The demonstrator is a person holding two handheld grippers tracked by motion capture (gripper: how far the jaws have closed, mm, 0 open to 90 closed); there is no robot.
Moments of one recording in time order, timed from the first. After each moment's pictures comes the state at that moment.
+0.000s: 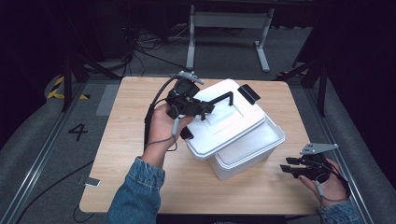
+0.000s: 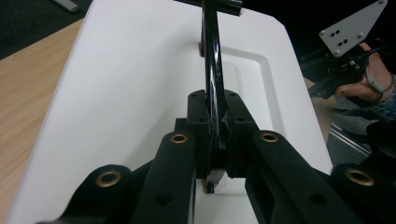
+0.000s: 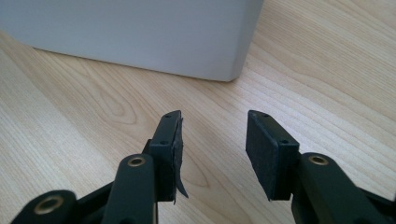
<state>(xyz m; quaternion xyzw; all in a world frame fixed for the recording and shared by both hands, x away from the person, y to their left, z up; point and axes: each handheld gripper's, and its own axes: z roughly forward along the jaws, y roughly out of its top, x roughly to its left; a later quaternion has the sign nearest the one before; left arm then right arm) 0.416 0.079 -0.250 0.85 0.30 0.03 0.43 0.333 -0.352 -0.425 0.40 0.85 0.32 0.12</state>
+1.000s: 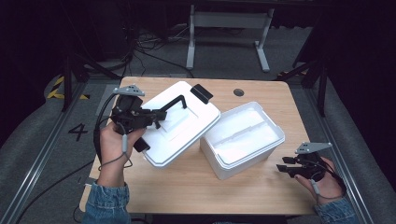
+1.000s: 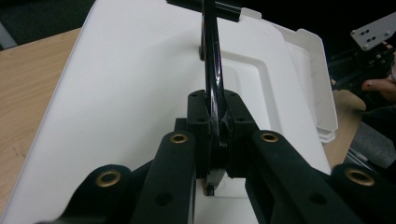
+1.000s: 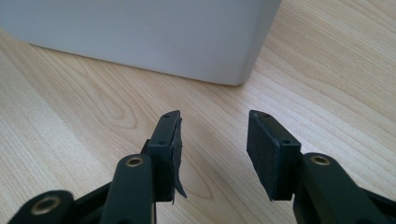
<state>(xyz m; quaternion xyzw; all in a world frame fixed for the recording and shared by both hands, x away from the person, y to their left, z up) 0.375 0.196 -0.275 0.80 0.38 0.07 0.46 0.339 -0.344 -0.431 0.39 0.86 0.32 0.11</state>
